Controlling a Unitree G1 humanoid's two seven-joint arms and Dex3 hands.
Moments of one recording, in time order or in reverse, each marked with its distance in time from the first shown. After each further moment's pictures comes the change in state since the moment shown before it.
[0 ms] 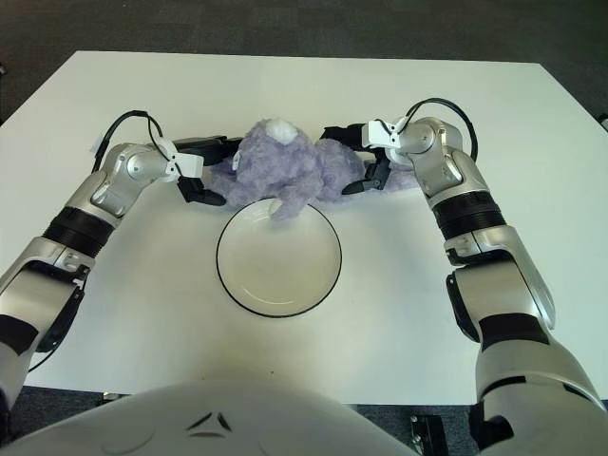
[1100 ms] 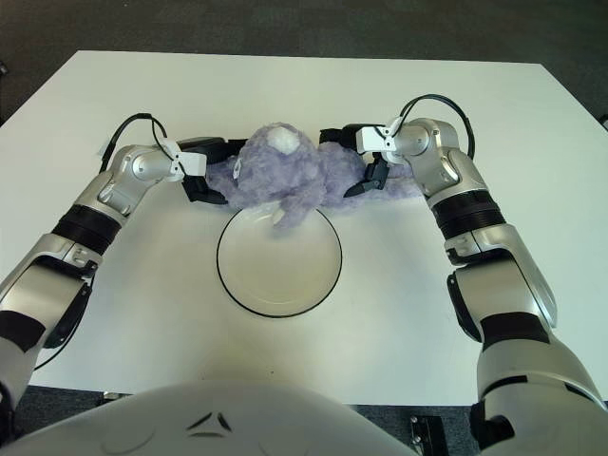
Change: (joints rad) left arm -0.022 -0.044 0.001 0.096 -0.035 -0.061 0.057; right arm -0.007 0.006 0.009 0.056 -0.021 -0.138 -0.069
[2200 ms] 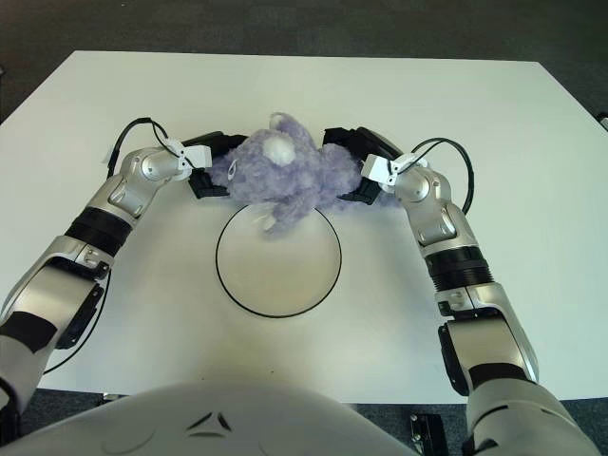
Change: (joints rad) left arm 0.012 -0.053 0.031 0.010 -0.008 0.134 0.095; right arm 0.317 0.087 -0.173 -0.282 0.022 0.002 -0.449
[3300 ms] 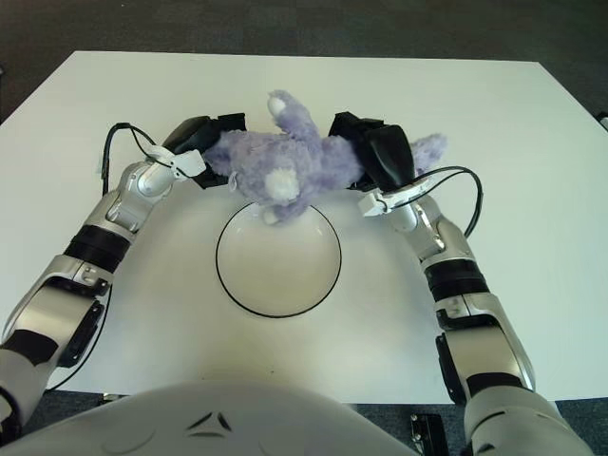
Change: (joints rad) left arm 0.103 -0.030 0.082 -0.093 0.068 -0.194 0.457; right arm 0.015 0.008 -0.015 0.198 -0.417 -0.517 -0.889
